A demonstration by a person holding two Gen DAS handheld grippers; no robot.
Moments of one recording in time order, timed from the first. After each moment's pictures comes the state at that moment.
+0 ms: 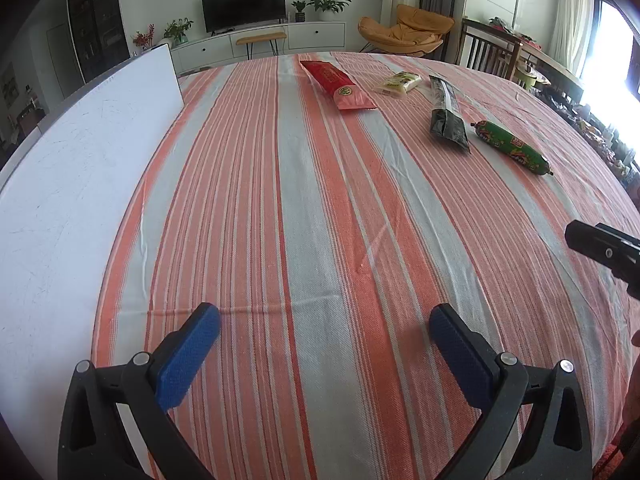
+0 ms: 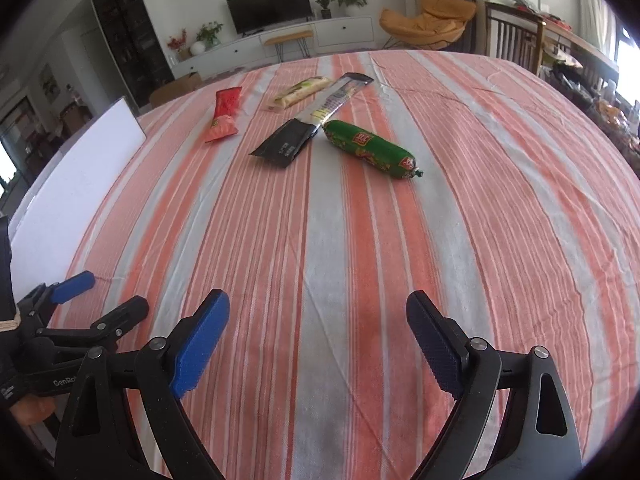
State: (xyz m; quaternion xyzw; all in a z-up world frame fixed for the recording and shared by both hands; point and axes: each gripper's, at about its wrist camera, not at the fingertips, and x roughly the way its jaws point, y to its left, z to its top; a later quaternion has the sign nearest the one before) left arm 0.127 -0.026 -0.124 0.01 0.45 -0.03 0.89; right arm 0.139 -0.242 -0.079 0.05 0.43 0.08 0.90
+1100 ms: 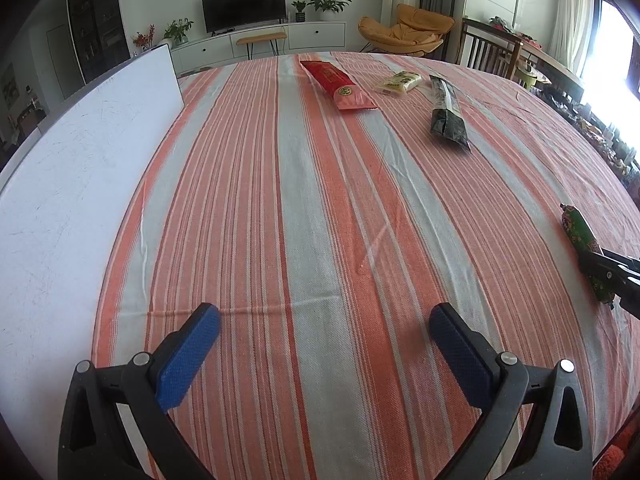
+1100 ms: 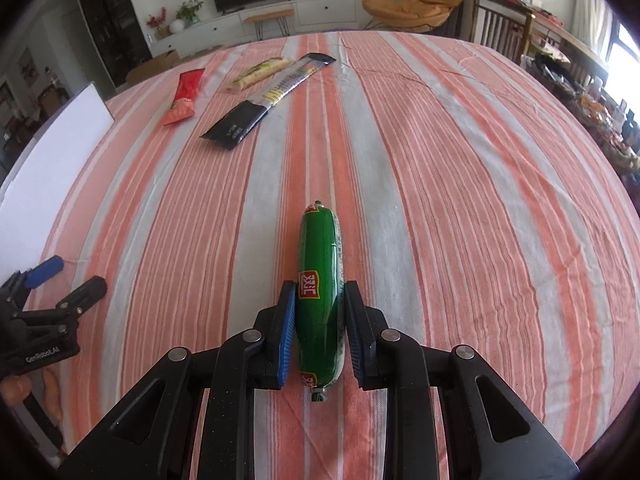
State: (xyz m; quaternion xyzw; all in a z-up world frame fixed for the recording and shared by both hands) left arm 0.128 -0.026 -0.124 0.01 0.45 -0.04 0.89; right arm 0.130 -0.257 -0.091 0.02 0.47 0.05 0.88
